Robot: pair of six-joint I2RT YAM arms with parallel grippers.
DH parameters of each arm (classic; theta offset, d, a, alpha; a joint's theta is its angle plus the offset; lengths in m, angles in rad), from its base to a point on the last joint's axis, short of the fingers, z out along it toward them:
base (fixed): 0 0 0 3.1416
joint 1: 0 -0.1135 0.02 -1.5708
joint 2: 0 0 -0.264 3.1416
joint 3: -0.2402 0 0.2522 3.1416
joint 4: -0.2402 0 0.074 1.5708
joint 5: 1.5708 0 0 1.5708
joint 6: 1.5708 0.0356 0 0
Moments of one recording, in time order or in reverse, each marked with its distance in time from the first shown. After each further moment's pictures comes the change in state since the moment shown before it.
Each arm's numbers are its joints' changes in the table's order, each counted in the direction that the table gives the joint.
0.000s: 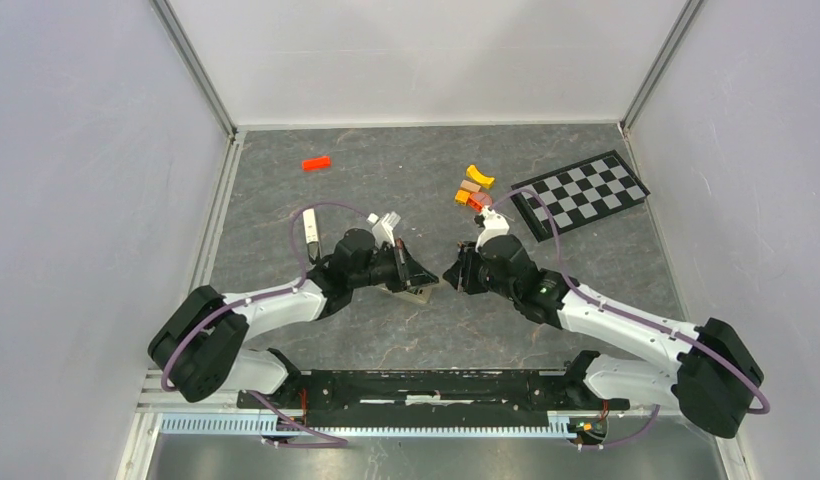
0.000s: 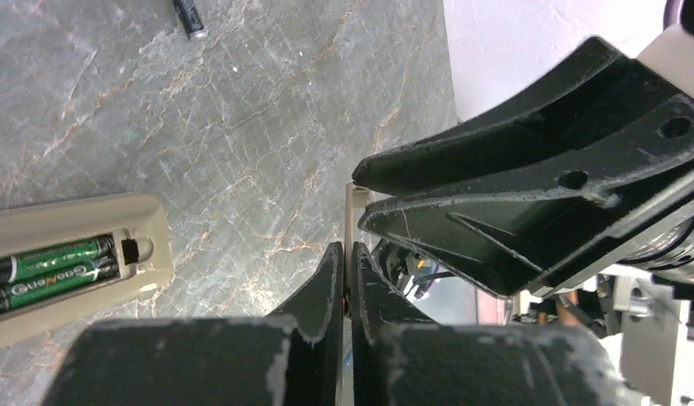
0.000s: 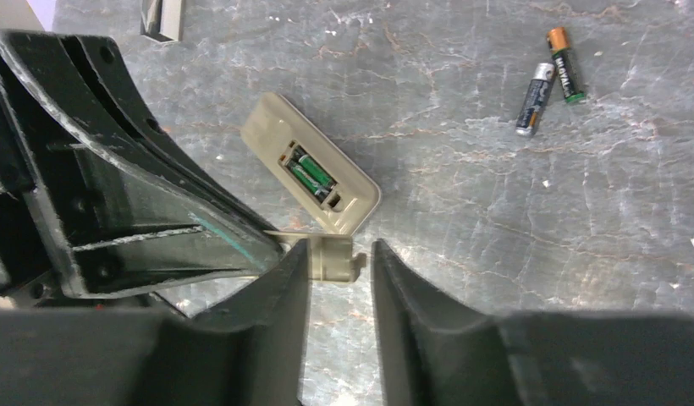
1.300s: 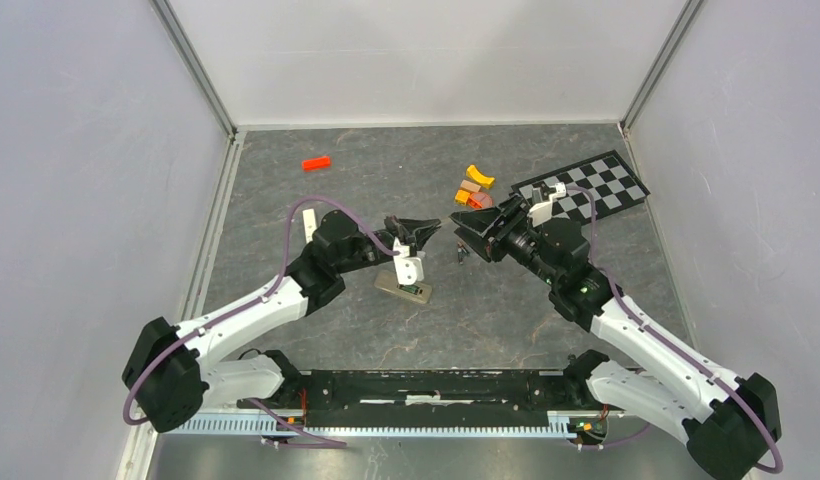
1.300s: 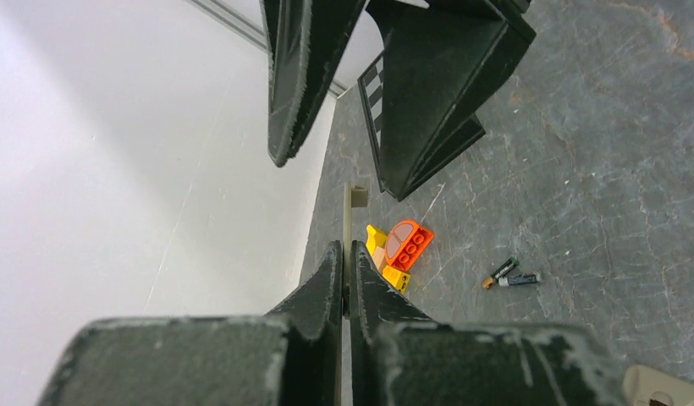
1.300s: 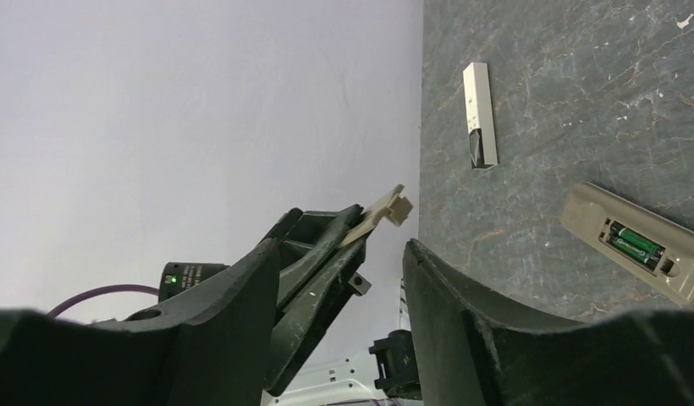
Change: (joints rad) left arm 0.054 0.200 -0.203 -0.036 0.068 1.894; right arm 0.220 0.218 -0.026 0.224 -0.219 0.724
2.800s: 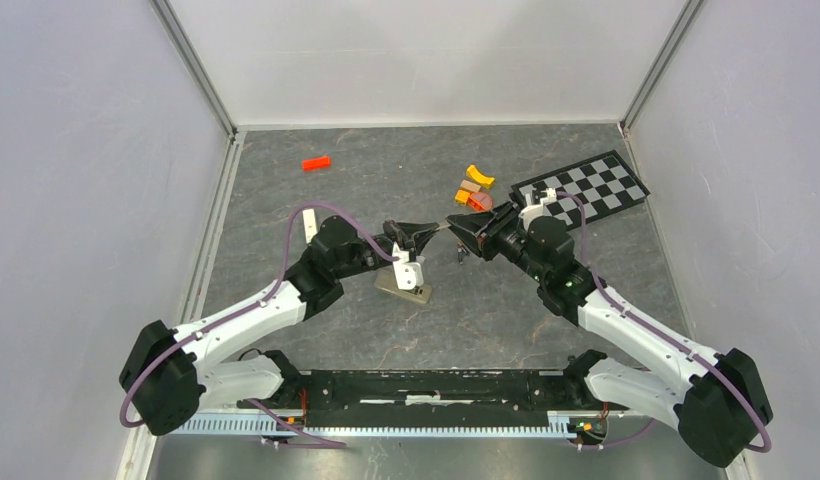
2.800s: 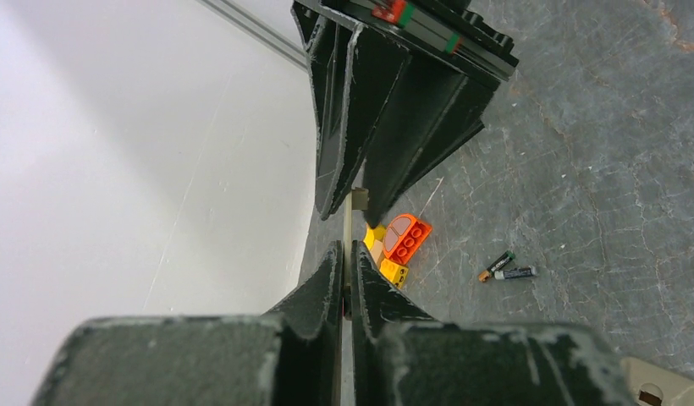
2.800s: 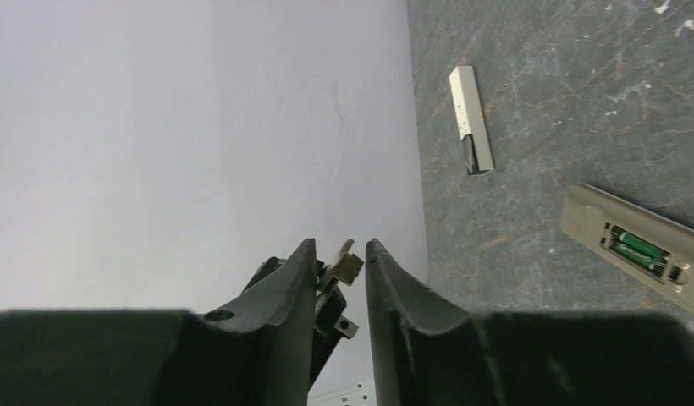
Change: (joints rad) left arm 0.016 0.020 0.034 0.007 -0.028 0.015; right arm 0.000 -0.106 0.039 0.100 0.034 0.098
